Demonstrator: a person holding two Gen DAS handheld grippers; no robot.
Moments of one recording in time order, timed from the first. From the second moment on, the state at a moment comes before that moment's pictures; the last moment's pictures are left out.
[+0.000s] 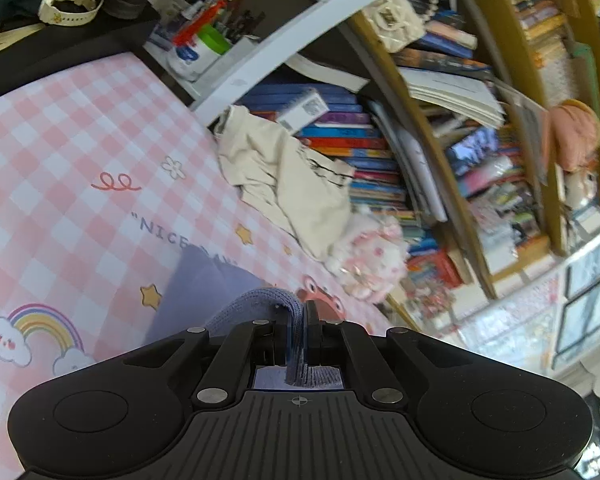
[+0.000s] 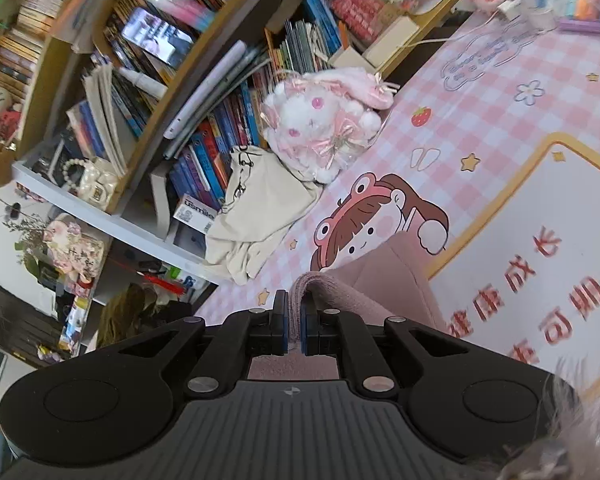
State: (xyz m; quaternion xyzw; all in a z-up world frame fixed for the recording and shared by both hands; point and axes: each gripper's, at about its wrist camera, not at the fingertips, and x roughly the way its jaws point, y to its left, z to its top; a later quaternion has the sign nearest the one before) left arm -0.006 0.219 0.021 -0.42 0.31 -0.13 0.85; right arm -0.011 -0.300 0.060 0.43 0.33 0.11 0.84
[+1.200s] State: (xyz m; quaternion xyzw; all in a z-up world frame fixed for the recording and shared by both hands) left arm 0.058 0.149 -0.005 -0.06 0.39 0.02 0.92; right arm 0.090 -0.265 -0.001 0.09 0.41 0.15 0.90
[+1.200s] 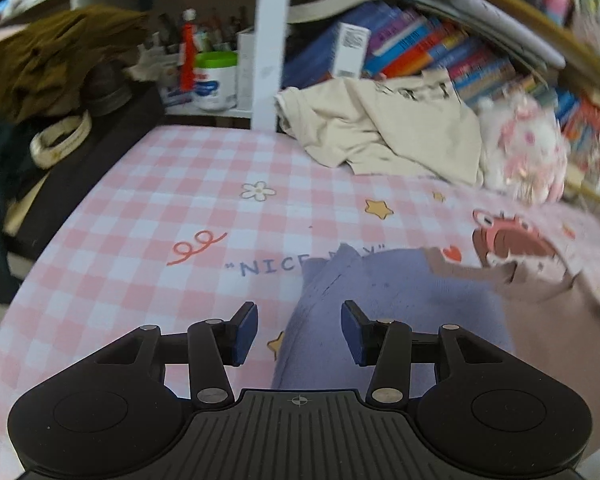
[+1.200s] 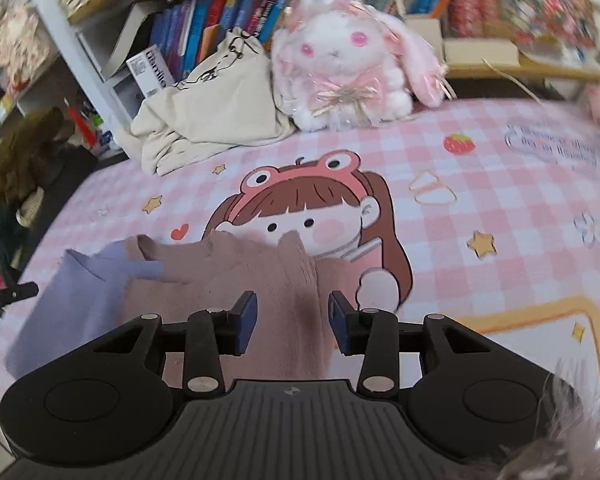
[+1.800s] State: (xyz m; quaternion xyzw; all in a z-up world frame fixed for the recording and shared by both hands) left arm 0.102 0.144 -0.019 -0.04 0.39 -0.01 0.92; right arm 0.106 -0.268 -0.018 0.09 0.41 0.10 0.90
